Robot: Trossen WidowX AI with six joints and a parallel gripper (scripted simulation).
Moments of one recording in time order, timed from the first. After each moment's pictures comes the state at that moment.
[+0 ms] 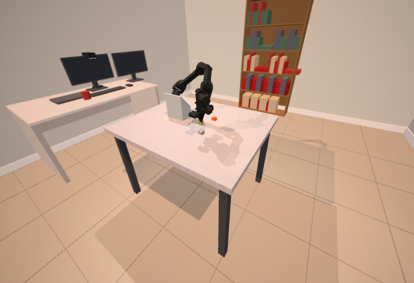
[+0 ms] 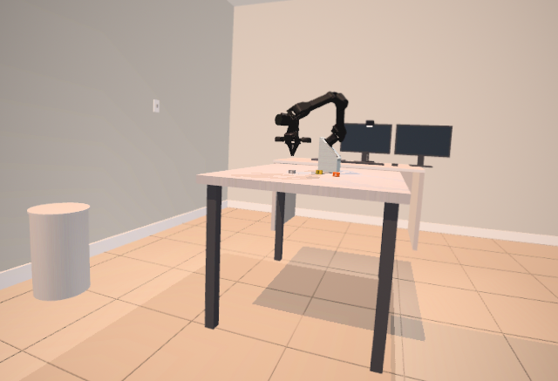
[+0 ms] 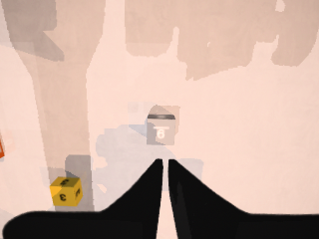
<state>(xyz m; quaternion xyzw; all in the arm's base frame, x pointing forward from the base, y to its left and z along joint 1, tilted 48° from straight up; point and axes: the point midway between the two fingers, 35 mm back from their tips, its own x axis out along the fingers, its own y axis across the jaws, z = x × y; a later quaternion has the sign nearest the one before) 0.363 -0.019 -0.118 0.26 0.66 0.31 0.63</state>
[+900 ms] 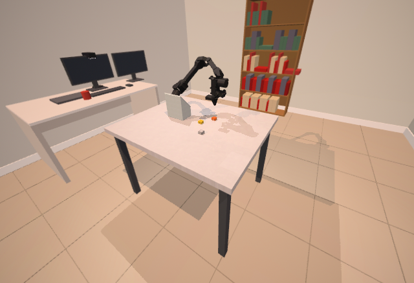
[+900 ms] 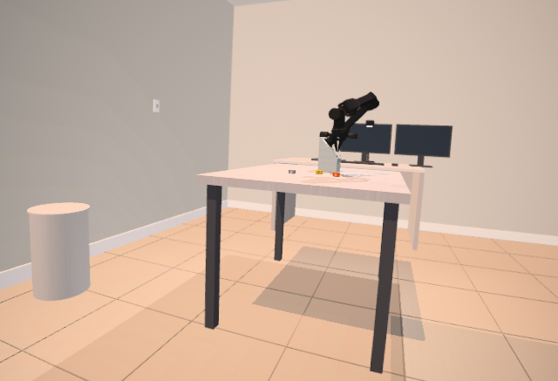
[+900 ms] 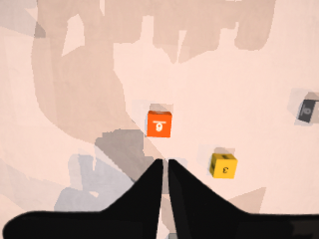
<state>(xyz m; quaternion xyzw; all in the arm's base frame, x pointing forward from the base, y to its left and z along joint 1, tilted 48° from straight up) 0.318 0.112 0.074 0.25 0.65 0.32 0.64</state>
